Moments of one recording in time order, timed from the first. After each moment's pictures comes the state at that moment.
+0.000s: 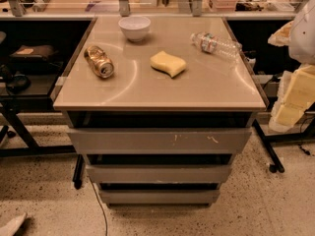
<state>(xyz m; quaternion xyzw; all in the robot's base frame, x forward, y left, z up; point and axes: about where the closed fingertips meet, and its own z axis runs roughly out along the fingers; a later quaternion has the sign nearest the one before) 0.438 -0.216 0.979 -0.60 0.78 -0.04 0.16</state>
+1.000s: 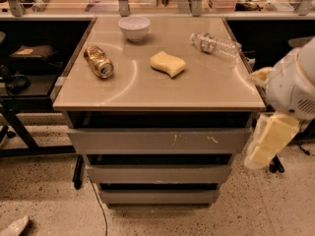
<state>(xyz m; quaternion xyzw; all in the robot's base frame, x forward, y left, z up) 0.413 -0.184 0.912 -0.61 0.77 0.03 0.20</state>
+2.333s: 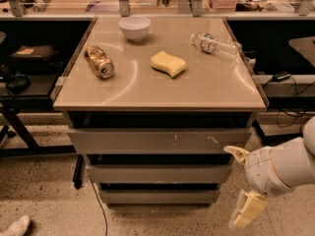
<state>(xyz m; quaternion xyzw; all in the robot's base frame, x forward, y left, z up) 0.370 -0.181 0.715 -0.63 0.73 0.14 0.23</state>
